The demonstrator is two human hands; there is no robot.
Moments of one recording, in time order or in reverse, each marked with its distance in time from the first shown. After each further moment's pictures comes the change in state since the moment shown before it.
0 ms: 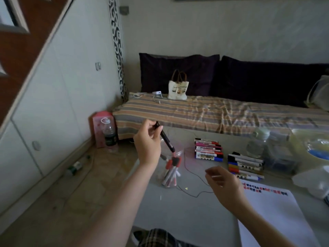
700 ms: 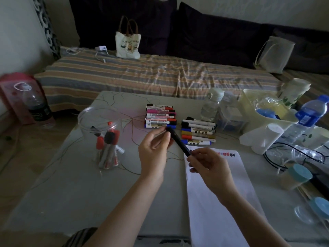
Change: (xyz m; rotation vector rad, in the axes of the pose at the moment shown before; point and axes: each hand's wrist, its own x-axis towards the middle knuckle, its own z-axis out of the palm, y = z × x) left_hand -0.148 0.014 0.144 -0.701 -0.298 -0.795; right_hand -0.007 0.075 -0.061 0.293 0.075 0.306
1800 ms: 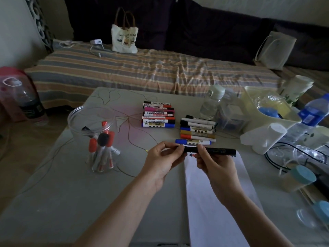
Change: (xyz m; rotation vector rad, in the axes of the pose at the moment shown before) left_hand 0.004 -0.005 0.002 0.039 -0.233 -0.471; right_hand 0.014 -0.004 0.002 0.308 0.171 0.159
